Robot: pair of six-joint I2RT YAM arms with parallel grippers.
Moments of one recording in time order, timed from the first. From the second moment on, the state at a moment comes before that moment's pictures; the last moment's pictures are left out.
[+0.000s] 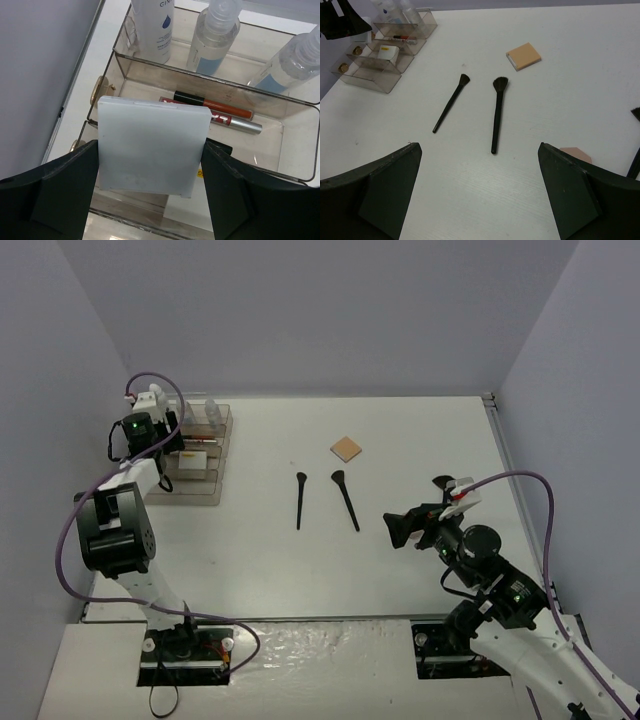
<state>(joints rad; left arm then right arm) 0.22 1.79 1.15 0.20 -0.01 -0.02 0.70 0.42 0.56 -0.32 0.23 0.34</state>
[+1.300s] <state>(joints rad) 0.27 1.74 1.07 0.26 0.10 -0.06 0.70 0.44 0.56 -0.32 0.23 0.34</state>
